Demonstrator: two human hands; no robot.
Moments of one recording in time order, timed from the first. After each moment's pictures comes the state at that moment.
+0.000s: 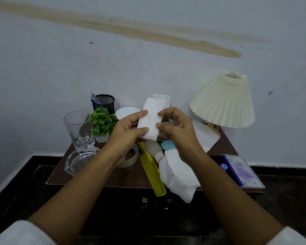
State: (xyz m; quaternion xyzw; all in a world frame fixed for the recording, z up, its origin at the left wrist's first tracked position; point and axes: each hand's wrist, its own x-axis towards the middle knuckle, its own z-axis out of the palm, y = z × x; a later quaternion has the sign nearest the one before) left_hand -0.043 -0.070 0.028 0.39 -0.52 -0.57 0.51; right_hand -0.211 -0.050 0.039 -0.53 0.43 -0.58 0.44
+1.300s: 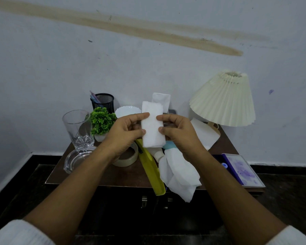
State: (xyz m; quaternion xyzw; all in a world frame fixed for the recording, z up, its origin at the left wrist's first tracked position) left_hand -0.028 -0.076 0.025 0.41 -0.61 -0.50 0.46; right_hand -0.222 -0.060 0.029 -0.54 0.51 -0.52 0.41
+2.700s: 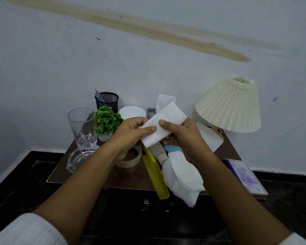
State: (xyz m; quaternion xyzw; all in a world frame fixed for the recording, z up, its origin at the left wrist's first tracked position) left_hand -0.033 -0.083 0.026 0.41 -0.55 -0.58 0.45; right_hand -0.211 -0.060 0.041 -0.47 0.50 -0.54 0.48
